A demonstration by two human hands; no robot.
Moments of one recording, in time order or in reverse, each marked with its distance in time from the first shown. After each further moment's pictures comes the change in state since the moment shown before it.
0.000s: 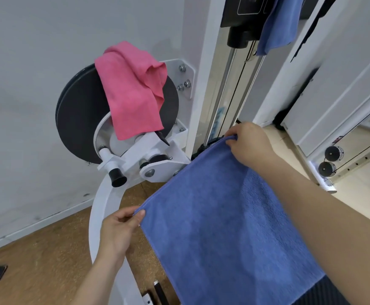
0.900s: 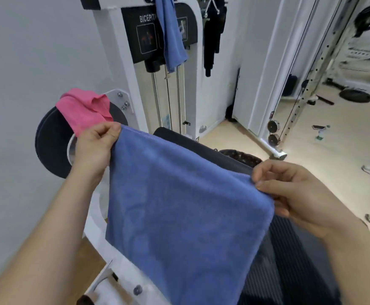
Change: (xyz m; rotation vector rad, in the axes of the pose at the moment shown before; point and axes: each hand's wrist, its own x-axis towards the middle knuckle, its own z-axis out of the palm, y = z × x) left_hand -0.150 0.199 0.055 0.157 -0.246 0.647; right_hand -0.377 0.042 -0.183 1.308 -0.057 0.343
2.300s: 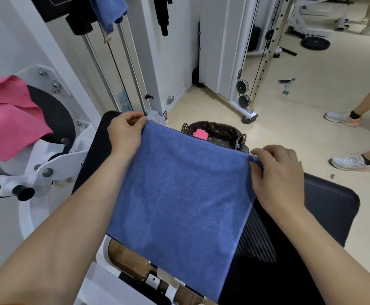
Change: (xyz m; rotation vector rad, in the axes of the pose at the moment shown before) left_hand 0.066 -0.110 0.182 0.274 -0.163 -0.030; right_hand 0.069 0.121 -0.059 -1.272 0.824 -0.277
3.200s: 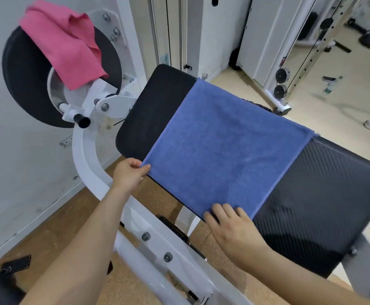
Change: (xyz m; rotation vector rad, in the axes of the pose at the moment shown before) left_hand -0.177 -0.132 -0.112 0.051 -0.108 -0.601; right_hand -0.176 -0.082 0.014 -0.214 -0.637 -0.798
